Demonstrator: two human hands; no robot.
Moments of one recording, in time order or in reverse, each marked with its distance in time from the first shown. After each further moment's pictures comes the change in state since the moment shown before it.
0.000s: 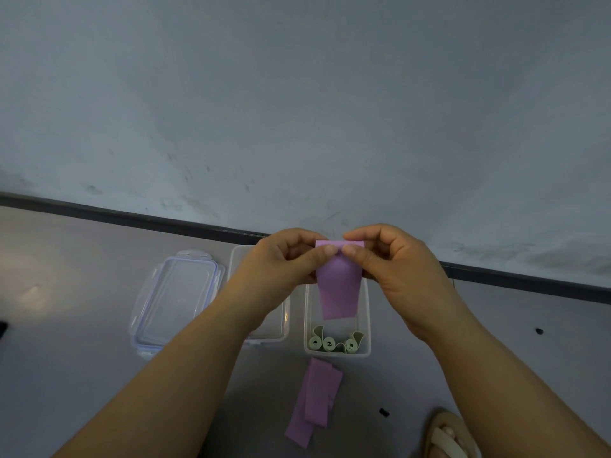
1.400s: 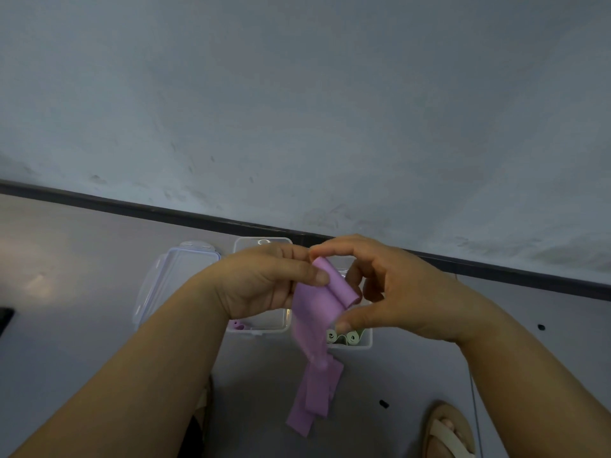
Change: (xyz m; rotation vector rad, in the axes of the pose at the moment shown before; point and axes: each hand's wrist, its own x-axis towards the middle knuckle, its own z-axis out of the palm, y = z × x) left_hand -0.002 0.001 -0.026 -0.278 -0.538 -0.321; right_hand -0.014 -0.024 -0.011 -0.371 -0.621 -0.110
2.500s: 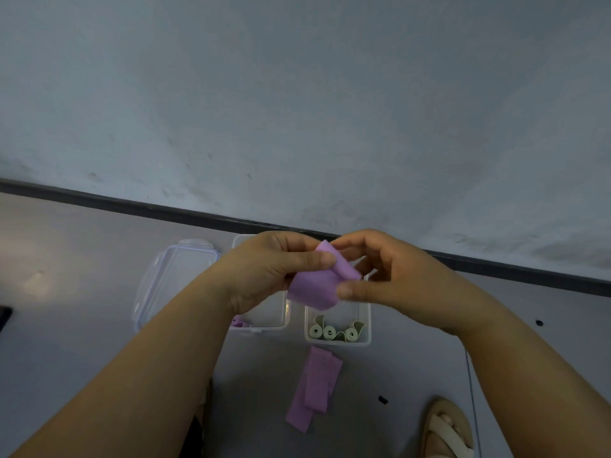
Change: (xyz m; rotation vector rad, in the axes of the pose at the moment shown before) left_hand 0.006 -0.004 0.004 0.218 0.300 0.102; right_hand 0.001 0.011 -0.002 0.057 0.130 0.164
